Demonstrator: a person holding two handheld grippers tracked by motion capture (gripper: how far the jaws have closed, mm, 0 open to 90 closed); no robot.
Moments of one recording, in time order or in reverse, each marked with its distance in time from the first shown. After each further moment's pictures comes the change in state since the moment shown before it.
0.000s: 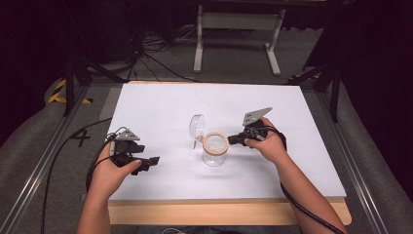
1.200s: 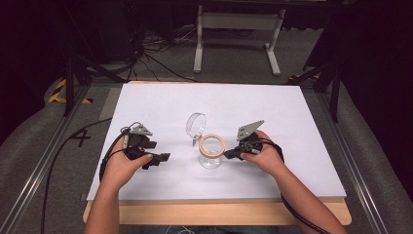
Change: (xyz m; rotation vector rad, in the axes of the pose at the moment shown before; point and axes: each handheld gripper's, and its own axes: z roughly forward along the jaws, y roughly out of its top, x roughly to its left) left arm -0.002 0.025 0.031 0.016 -0.074 0.058; right arm 0.032 -0.017 0.017 0.086 0.052 -0.032
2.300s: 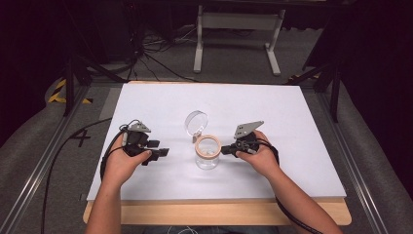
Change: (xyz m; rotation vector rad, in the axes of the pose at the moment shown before) left arm 0.007 0.001 -0.002 -0.032 -0.011 -0.020; right arm 0.005 0.009 0.004 -0.091 -0.093 0.027
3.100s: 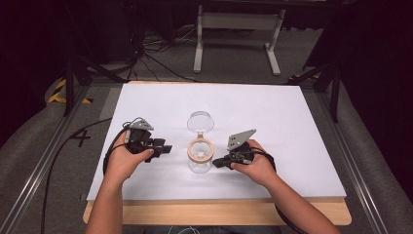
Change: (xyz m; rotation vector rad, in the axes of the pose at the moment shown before) left arm 0.002 0.008 0.008 -0.035 -0.061 0.043; right arm 0.036 0.006 0.004 0.028 0.124 -0.054
